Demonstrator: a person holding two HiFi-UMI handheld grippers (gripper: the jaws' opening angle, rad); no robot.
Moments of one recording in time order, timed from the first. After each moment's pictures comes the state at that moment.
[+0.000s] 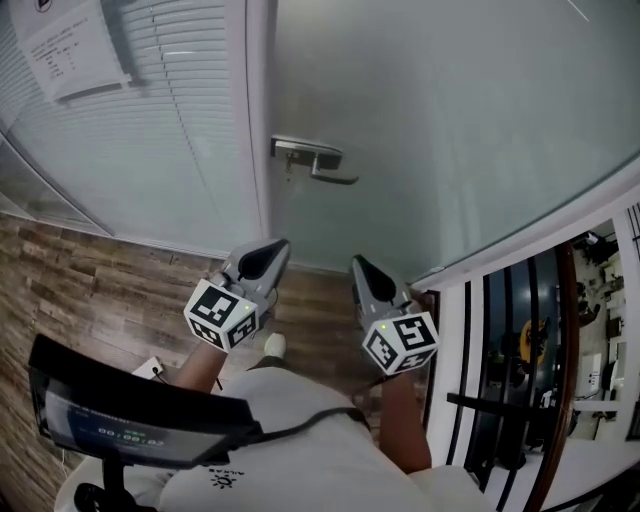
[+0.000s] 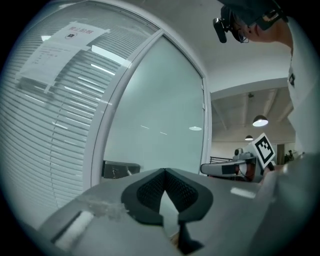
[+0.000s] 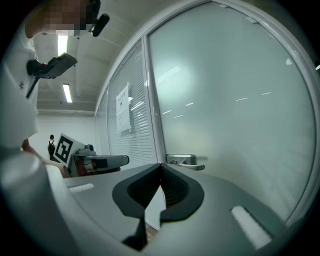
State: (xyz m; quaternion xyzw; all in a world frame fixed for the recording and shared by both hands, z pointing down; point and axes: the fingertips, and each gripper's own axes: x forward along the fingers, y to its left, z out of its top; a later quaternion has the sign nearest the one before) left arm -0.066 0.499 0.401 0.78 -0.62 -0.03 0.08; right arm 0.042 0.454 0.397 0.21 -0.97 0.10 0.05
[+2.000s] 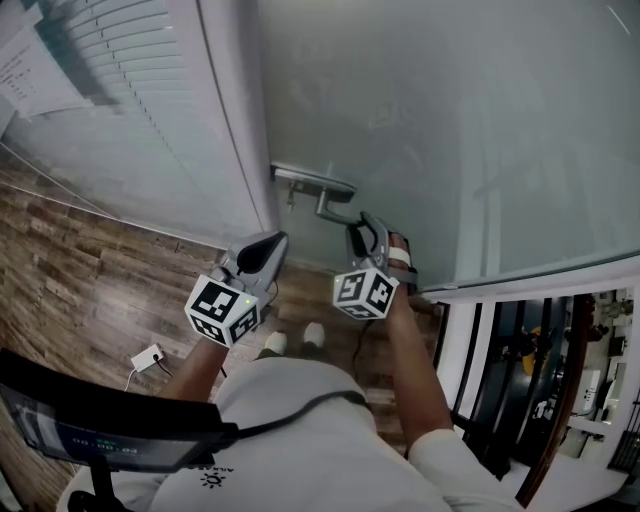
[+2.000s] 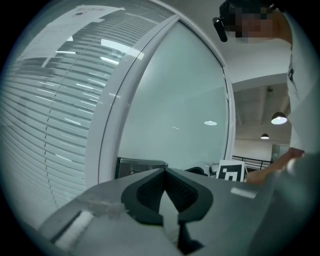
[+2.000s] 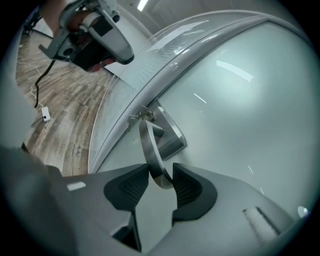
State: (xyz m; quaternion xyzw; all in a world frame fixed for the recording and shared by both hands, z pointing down) left arm -0.142 0.380 0.433 0.73 -0.67 -0.01 0.13; right arm -0.081 0.257 0.510 0.20 -0.86 -0.34 0.32
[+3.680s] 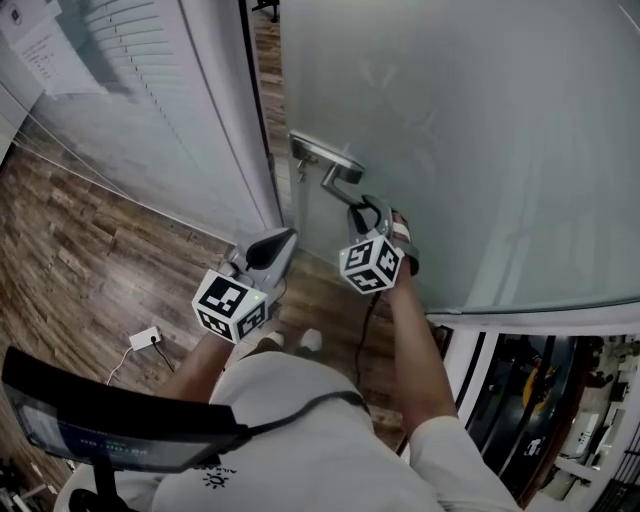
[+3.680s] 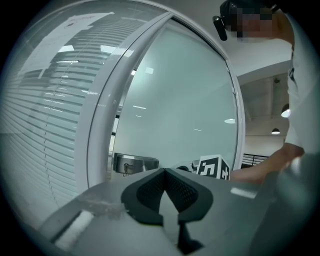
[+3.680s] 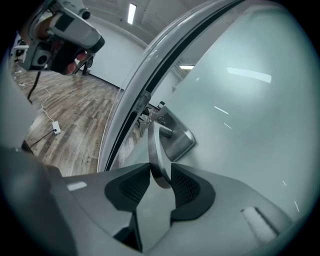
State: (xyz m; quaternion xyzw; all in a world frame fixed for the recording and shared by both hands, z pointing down) left arm -0.120 0.347 0.428 0.69 -0.71 0.00 0.11; right arm -0.115 0.198 0.522 0.12 -0.90 -0.29 0.30
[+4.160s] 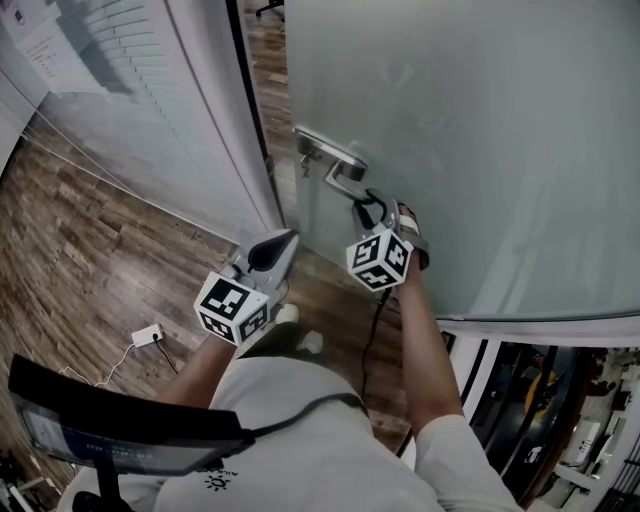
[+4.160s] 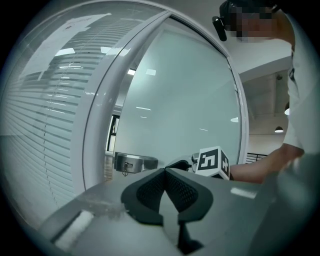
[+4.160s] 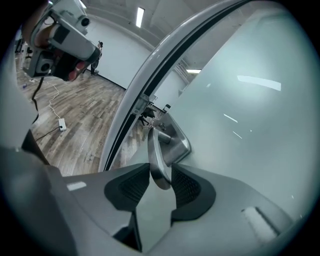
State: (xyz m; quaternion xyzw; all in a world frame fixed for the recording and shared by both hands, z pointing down) left arm -0.118 0.336 0.430 0.68 -0.72 0.00 0.11; right arm -0.122 0.185 0.507 0.08 -0.90 -0.31 0.30
